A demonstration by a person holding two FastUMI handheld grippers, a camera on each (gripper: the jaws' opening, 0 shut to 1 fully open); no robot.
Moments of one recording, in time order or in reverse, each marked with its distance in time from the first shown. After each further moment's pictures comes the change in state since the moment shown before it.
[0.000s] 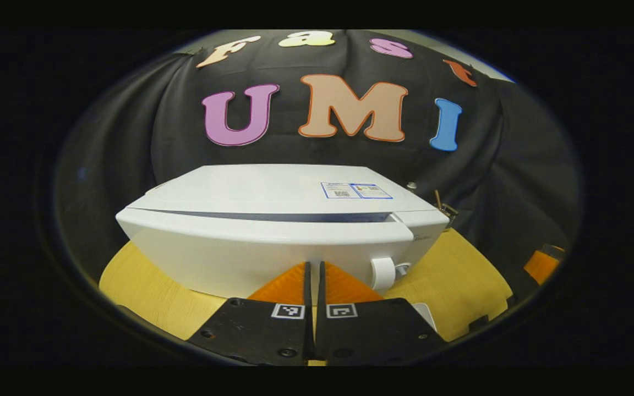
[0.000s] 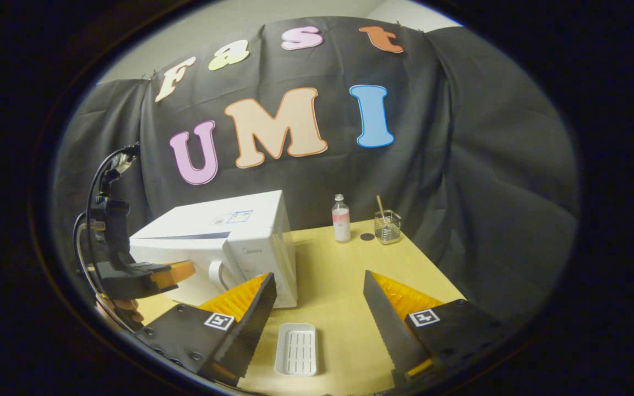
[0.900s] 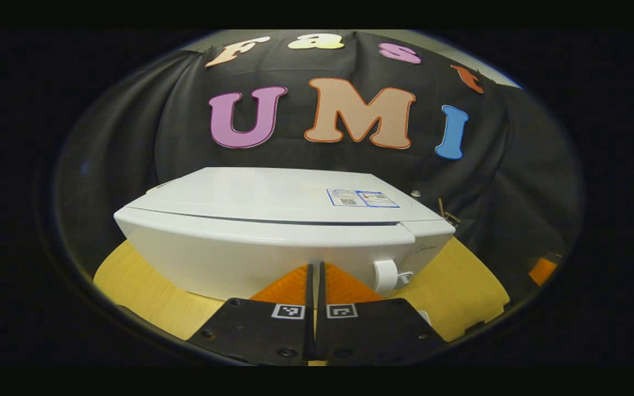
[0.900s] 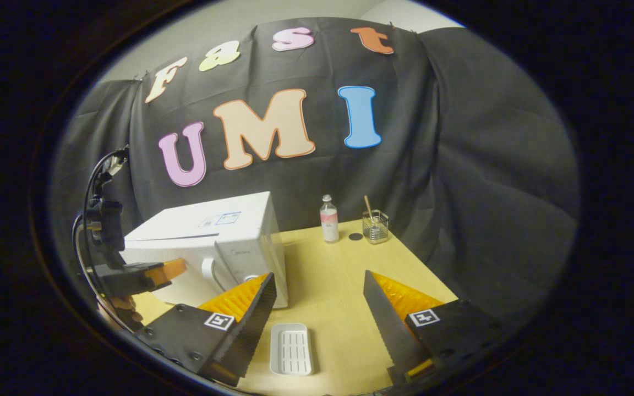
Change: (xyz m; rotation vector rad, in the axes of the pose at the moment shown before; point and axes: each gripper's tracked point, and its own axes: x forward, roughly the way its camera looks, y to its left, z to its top) left arm 0.006 0.004 0.007 -0.039 -0.038 0.002; right arm -0.005 -0.012 0.002 0.013 -0.007 -0.071
